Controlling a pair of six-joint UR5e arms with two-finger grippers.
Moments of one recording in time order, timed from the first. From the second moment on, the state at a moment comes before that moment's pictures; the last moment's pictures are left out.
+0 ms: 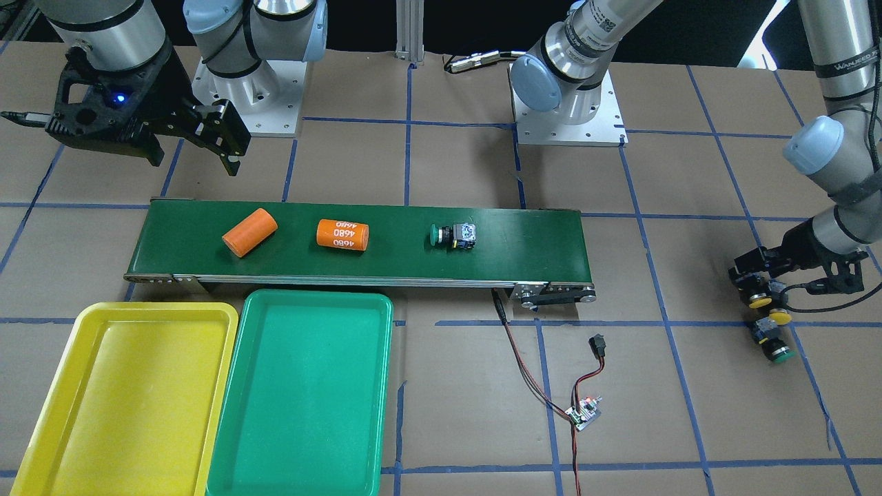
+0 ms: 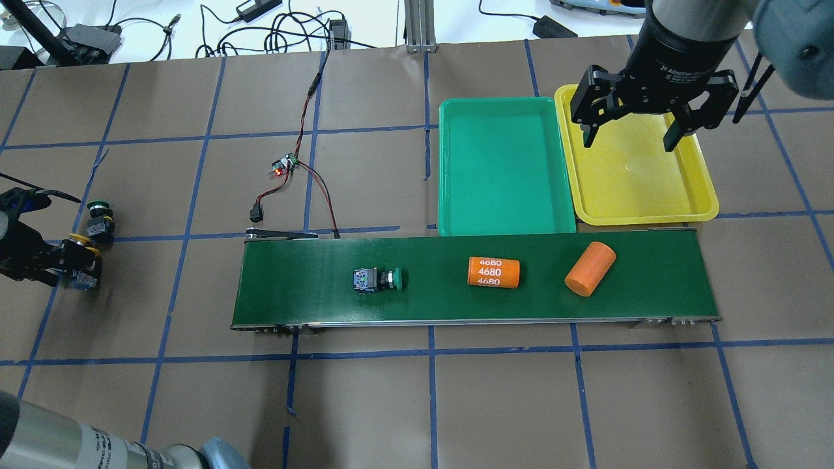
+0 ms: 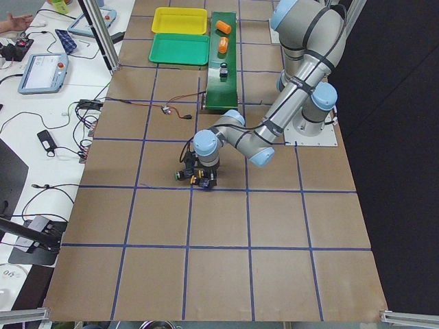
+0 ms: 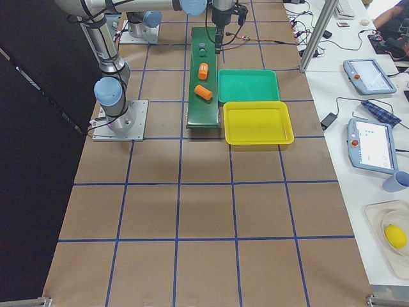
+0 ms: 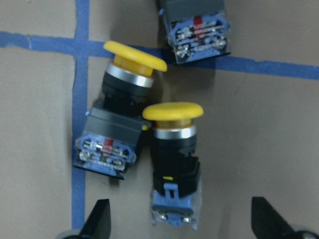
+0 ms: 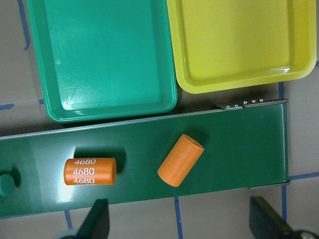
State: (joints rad) left arm -0.77 -1.99 -1.88 -0.99 1.55 0.70; right arm 1.57 -1.56 1.52 -1.49 -1.58 0.12
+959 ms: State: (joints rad) left arm -1.02 -1.73 -1.89 -1.30 1.51 0.46; right arm 1.56 -1.56 1.52 -1.49 -1.57 0.12
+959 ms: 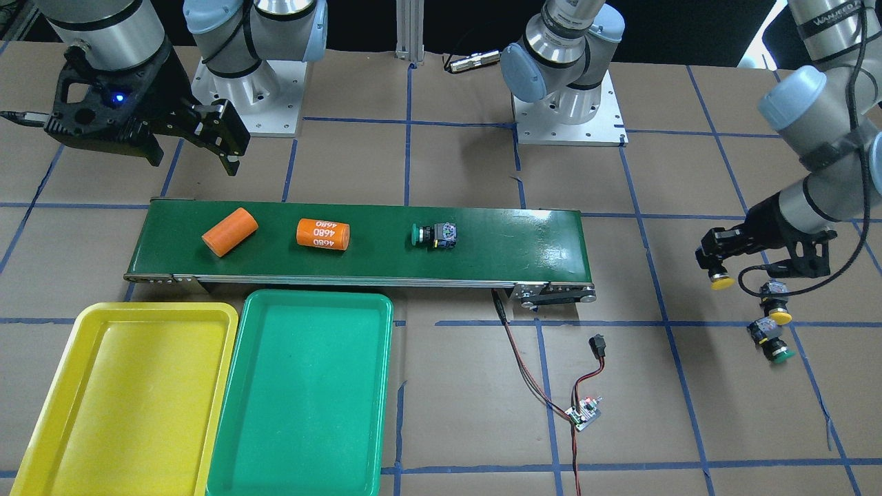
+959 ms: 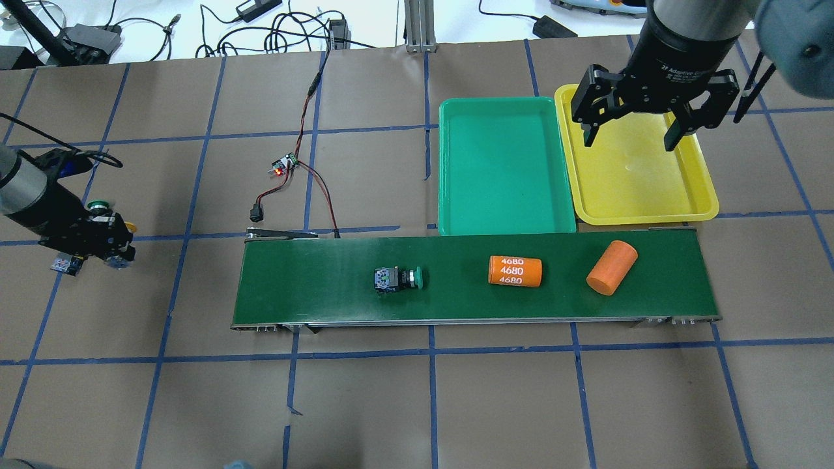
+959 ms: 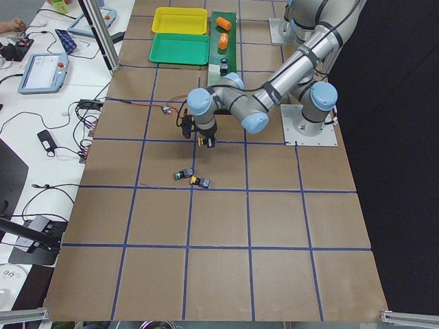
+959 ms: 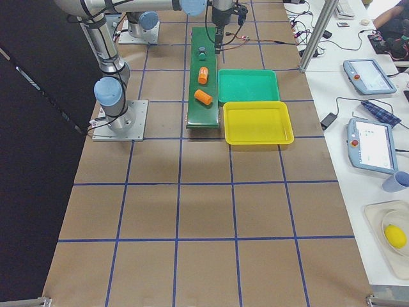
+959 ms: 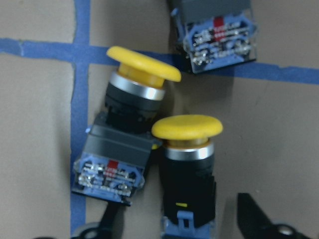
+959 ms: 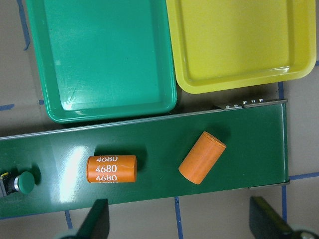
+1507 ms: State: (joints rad) left arm -1.46 -1.60 -1.98 -1.32 1.49 0.06; right arm 1.57 -1.56 1.52 -1.49 -1.58 0.12
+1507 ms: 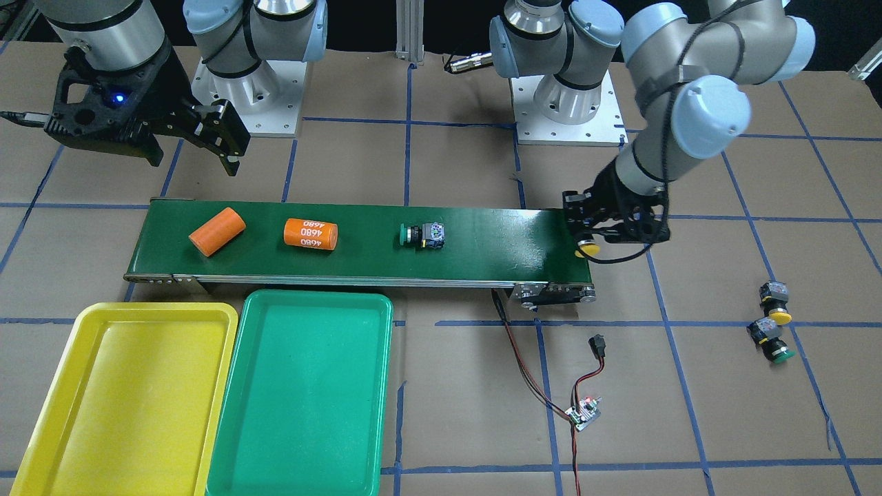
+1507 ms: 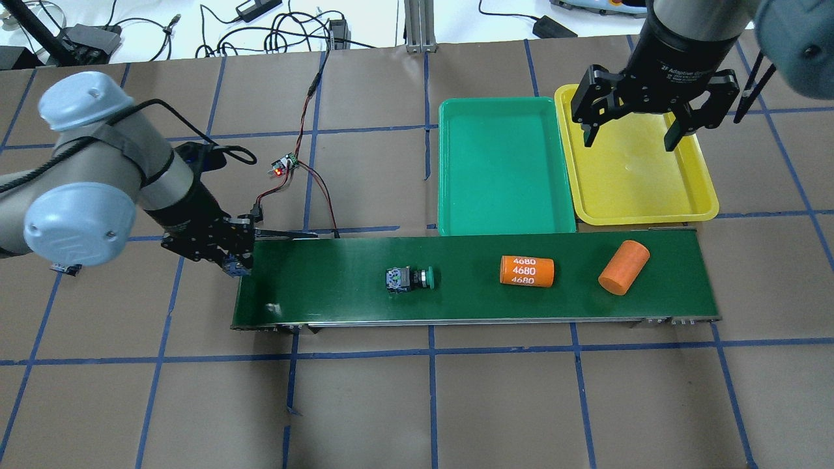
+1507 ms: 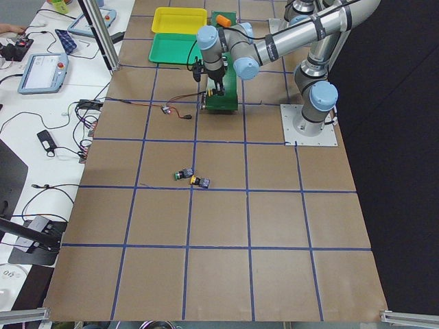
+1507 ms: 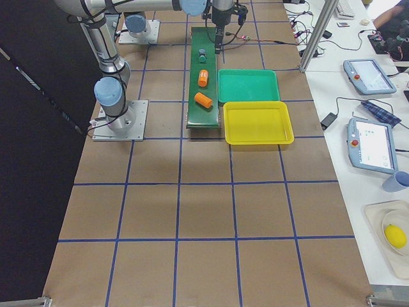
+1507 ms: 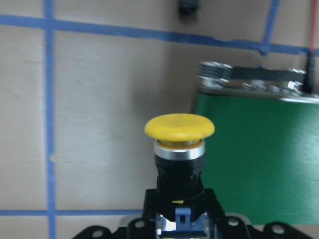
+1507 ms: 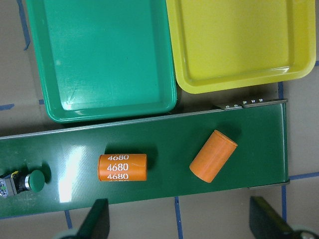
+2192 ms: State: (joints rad) left arm -1.57 -1.64 -2.11 -1.00 1.51 0.00; right arm 1.58 -1.59 1.51 -1.50 -1.57 0.12
